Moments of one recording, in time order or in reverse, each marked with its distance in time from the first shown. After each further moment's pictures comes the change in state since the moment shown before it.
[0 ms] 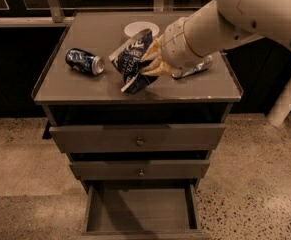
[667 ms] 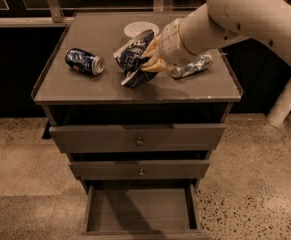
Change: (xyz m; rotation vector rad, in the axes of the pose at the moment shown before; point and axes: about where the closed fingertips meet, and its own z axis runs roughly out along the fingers) arm 0.024 -0.024 0.028 0.018 0.008 0.055
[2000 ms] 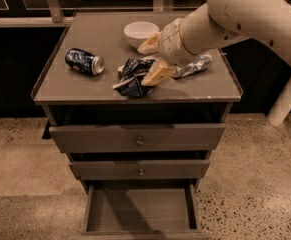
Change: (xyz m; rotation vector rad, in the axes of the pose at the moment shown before) arm 0.000 0.000 0.001 0.000 0.000 0.001
